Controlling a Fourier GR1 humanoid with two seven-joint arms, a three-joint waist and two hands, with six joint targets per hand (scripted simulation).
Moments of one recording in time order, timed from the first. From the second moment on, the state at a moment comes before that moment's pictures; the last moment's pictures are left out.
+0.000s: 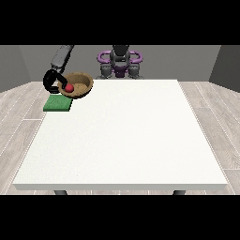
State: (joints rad) left arm -0.61 0.69 0.55 -1.11 0.33 -0.43 0.13; right arm -0.39 -0.46 -0.22 -0.80 -0.10 -0.14 0.00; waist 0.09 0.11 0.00
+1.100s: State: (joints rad) left arm -0.55 0.78 0.59 -1.00 0.35 -0.48 -0.04; right arm -0.51 -0.61 -0.35 -0.71 -0.15 -0.01 0.05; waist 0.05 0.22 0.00
